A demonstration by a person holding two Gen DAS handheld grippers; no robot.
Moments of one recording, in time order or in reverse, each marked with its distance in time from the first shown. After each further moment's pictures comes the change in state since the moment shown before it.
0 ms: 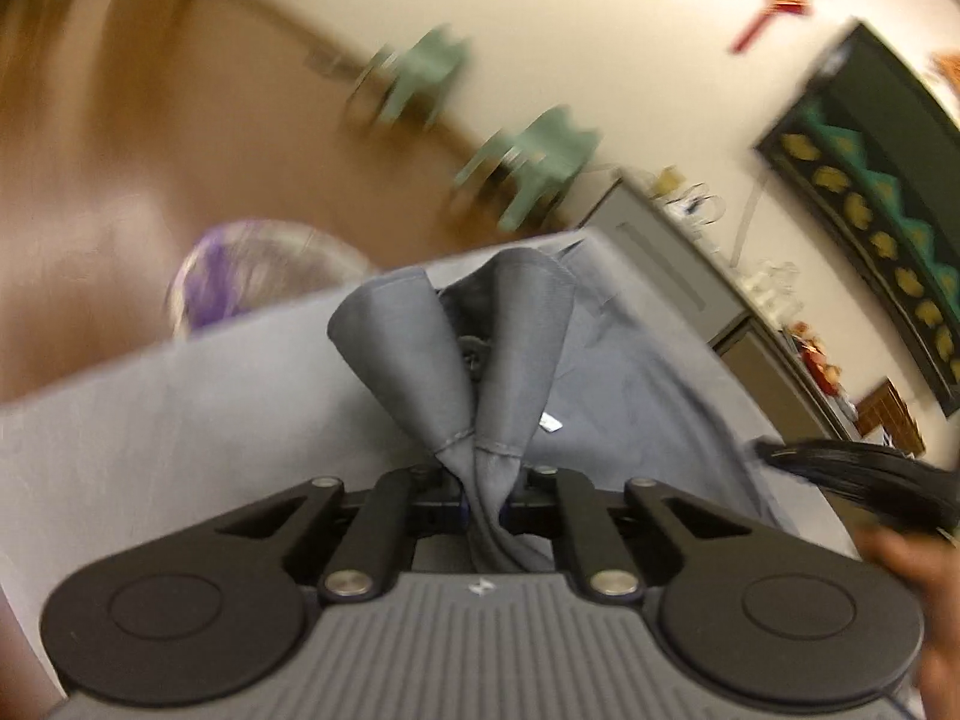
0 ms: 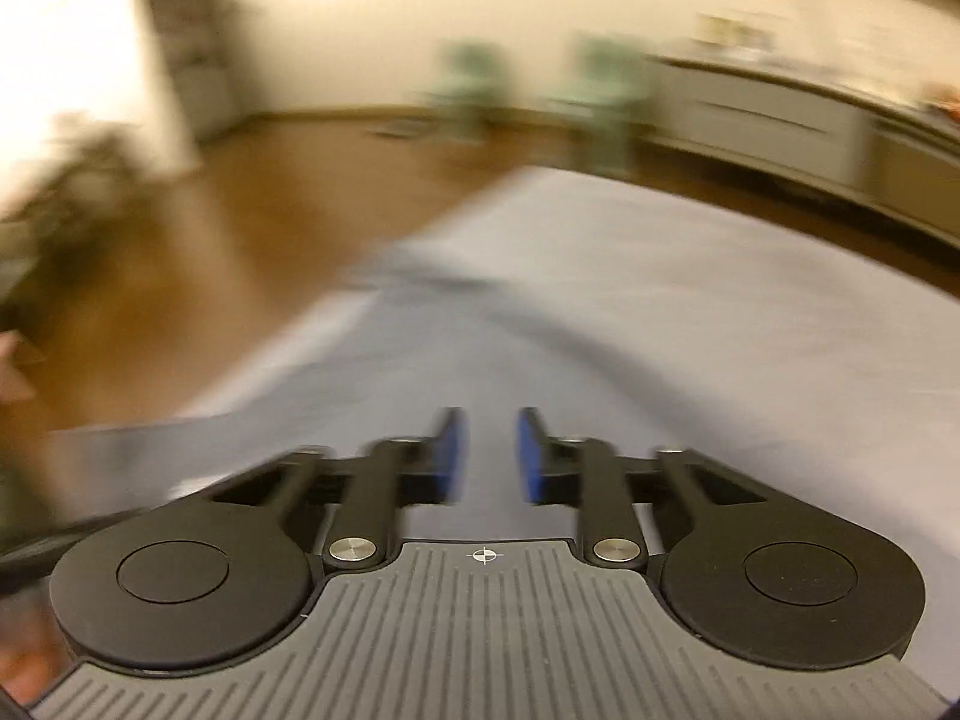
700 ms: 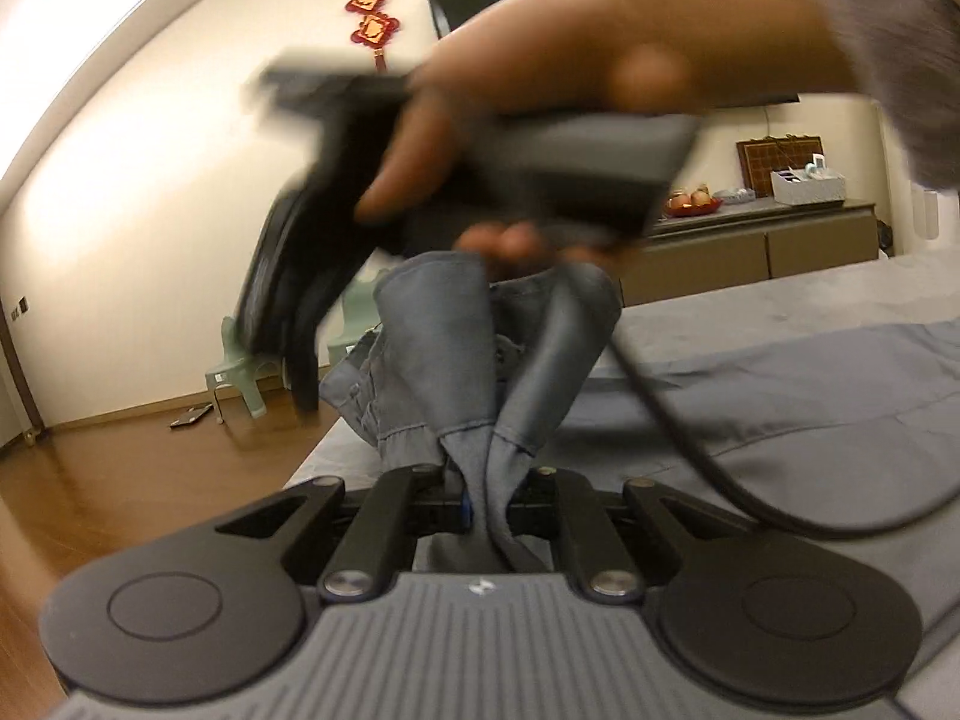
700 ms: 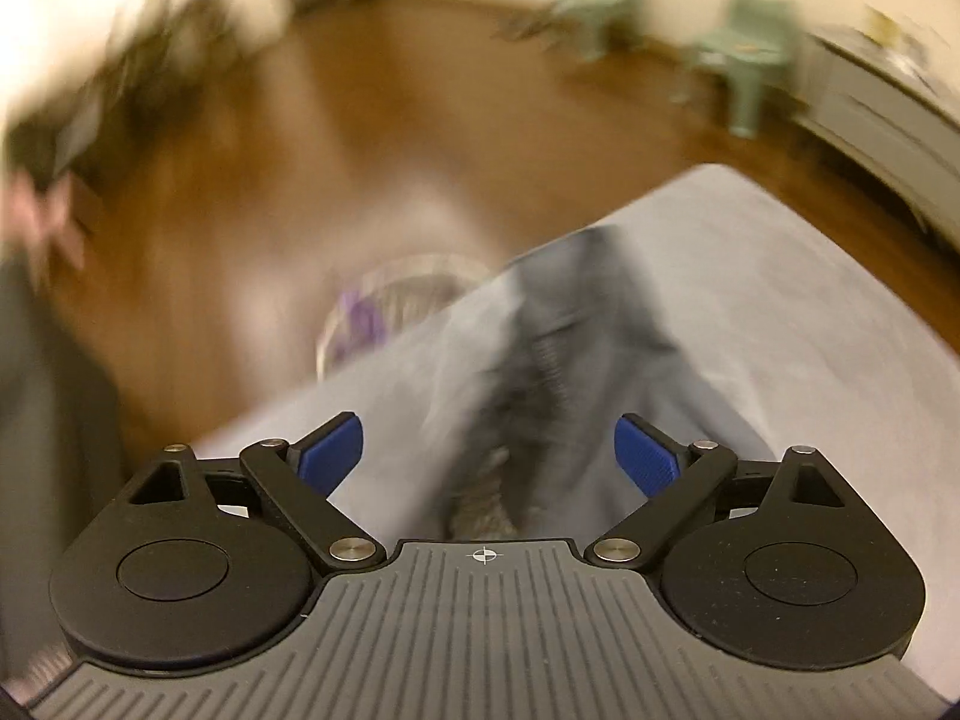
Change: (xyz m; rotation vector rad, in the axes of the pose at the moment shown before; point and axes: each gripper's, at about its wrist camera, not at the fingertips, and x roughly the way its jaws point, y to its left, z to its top) left arm -0.042 -0.151 -0.113 0.899 -0.282 -0.007; right arm 0.214 0.118 0.042 -0.358 0.273 0.201
